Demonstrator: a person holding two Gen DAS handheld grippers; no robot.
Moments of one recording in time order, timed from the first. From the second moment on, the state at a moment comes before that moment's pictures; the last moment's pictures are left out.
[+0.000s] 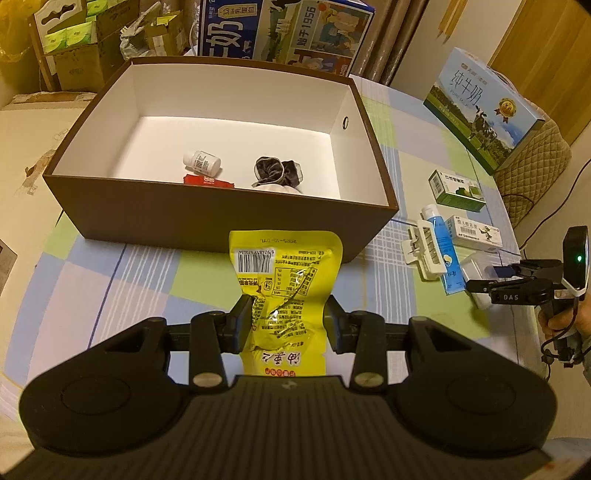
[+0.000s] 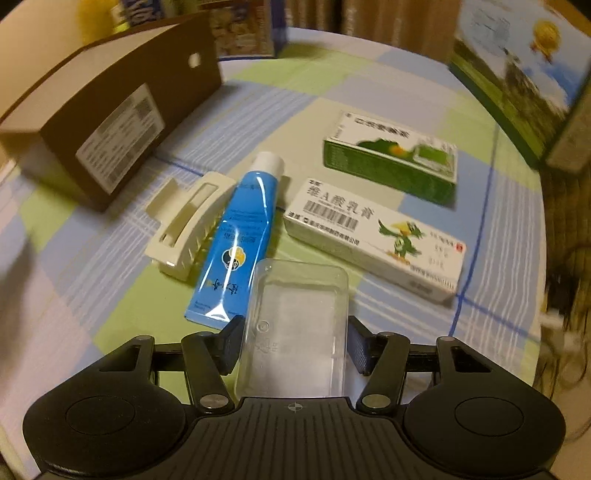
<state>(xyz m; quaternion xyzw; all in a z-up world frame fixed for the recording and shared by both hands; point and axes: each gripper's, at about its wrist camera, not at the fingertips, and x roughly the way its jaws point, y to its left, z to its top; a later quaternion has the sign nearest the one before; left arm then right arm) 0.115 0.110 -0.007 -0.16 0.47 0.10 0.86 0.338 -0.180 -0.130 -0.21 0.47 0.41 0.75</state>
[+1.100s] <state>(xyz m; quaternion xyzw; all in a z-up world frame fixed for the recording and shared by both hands) 0.132 0.228 0.034 -0.13 0.42 0.09 0.90 0.252 -0.062 0.002 -0.01 0.40 0.51 0.76</state>
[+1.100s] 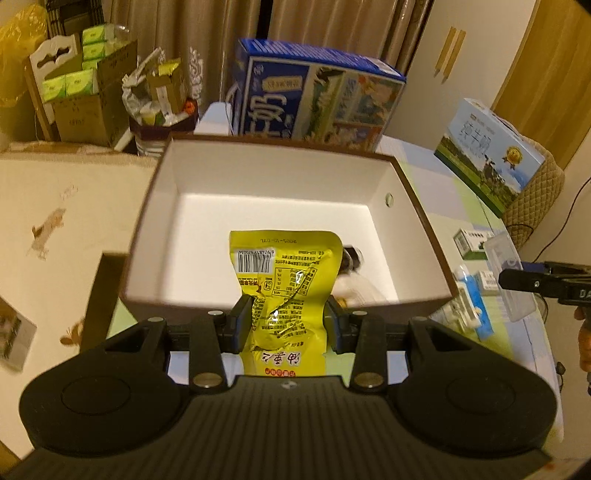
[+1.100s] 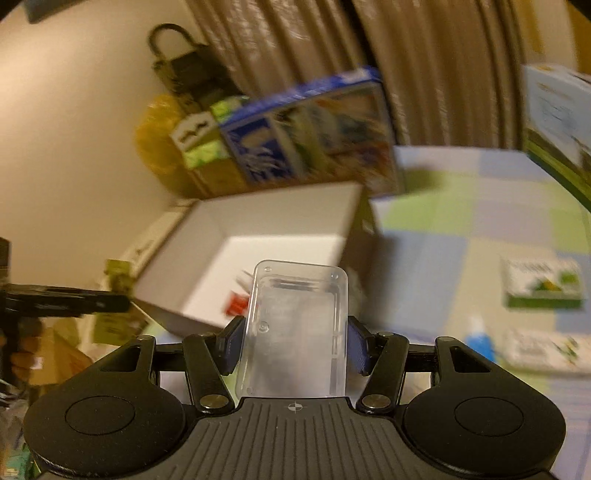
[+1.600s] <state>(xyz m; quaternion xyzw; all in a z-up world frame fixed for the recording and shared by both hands) 0.227 0.277 0.025 -0.08 0.44 0.08 0.89 0.270 0.067 -0.011 -0.06 0.40 0.48 0.78</state>
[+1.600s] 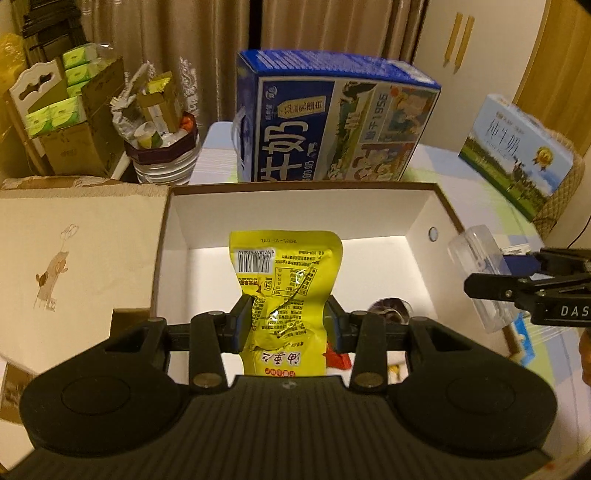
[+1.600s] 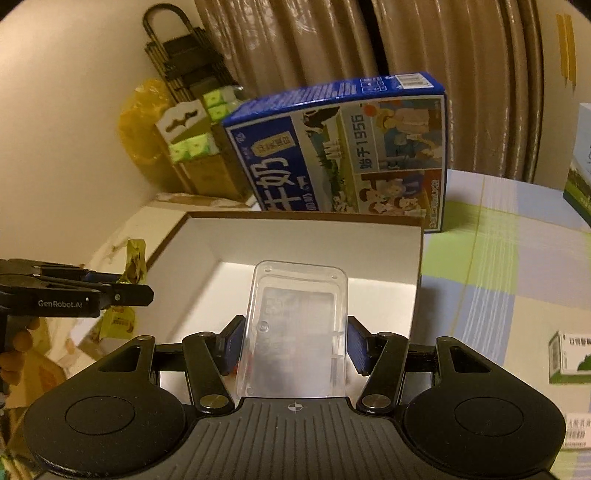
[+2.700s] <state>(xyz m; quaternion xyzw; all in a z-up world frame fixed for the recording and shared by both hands) 0.362 0.307 -0.093 -0.02 0.54 0.07 0.84 0.326 0.160 -0.076 -0.12 0.46 0.41 0.78</state>
